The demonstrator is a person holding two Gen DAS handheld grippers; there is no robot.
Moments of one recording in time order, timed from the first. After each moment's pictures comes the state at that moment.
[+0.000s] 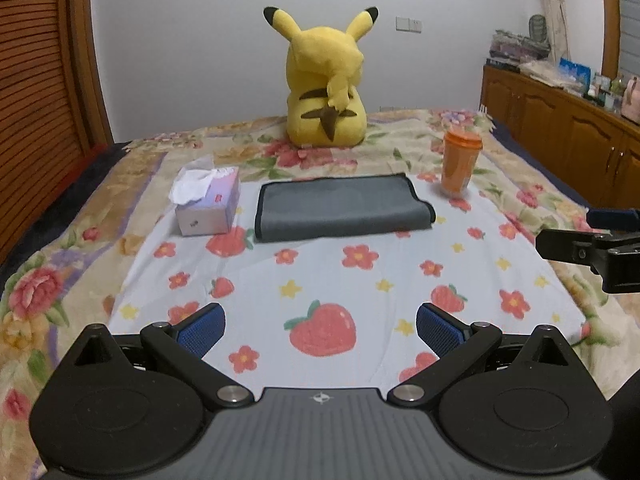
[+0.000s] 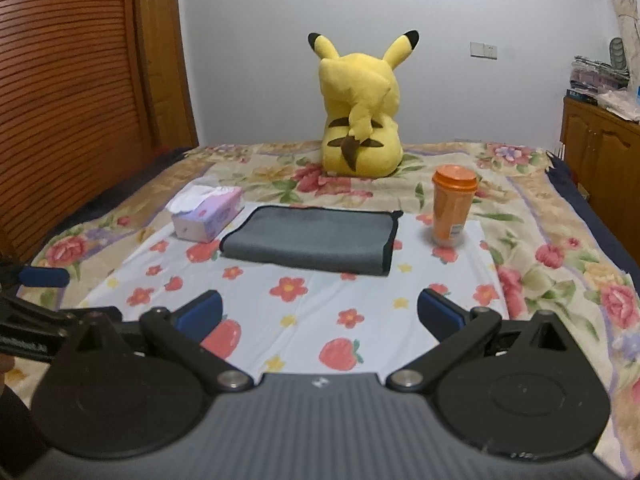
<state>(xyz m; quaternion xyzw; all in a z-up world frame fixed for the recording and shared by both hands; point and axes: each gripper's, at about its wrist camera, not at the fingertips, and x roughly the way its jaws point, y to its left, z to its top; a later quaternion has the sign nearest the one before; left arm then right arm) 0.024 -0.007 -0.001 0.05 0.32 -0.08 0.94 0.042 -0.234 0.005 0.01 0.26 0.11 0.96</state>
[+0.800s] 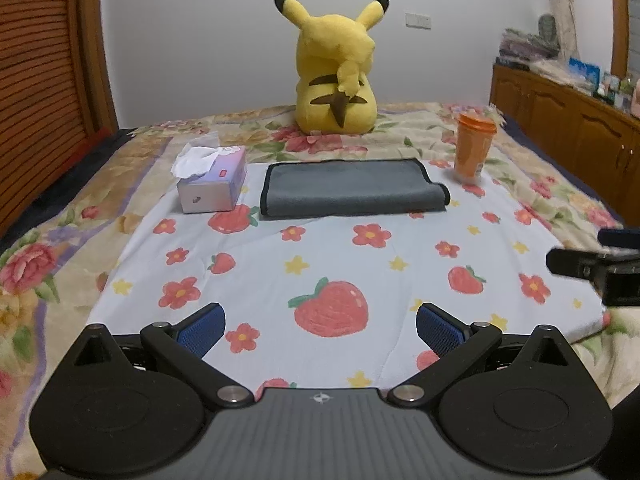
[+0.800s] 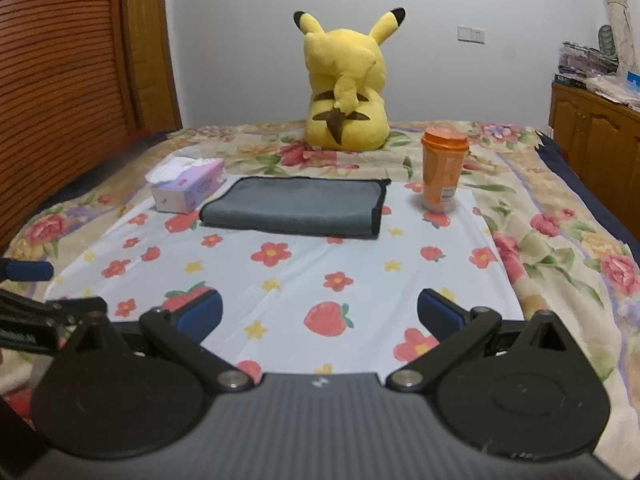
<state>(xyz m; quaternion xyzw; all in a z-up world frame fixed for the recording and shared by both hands) 0.026 0.001 -0.037 0.03 0.32 -0.06 0.95 0.043 -0.237 -0.039 0.01 0.28 0.08 0.96</state>
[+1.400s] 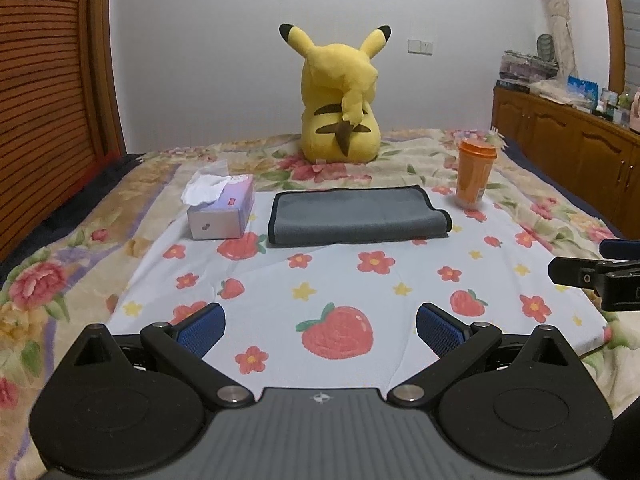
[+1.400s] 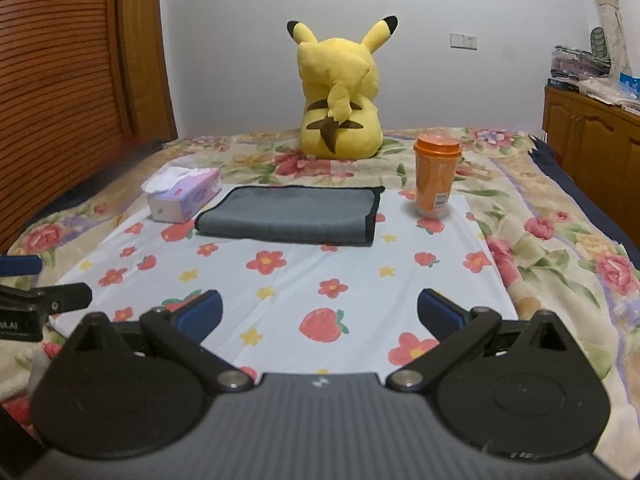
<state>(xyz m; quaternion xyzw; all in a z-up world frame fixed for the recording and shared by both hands) 0.015 0.002 -0.030 0.04 0.27 -0.06 0.96 0.037 -0.243 -0.037 0.02 0.26 0.08 0.96</state>
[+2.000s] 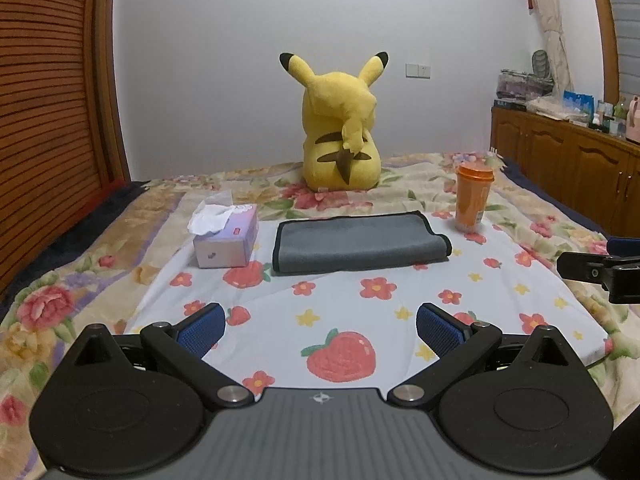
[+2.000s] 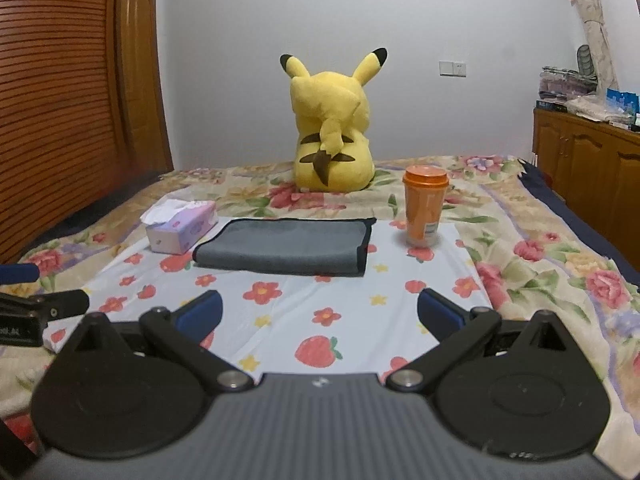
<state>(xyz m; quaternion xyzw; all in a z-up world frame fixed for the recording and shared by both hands) 0.006 0.002 -0.021 0.05 0.23 -0.06 0.97 0.025 -0.249 -0.029 0.03 0.21 0.06 0.98</state>
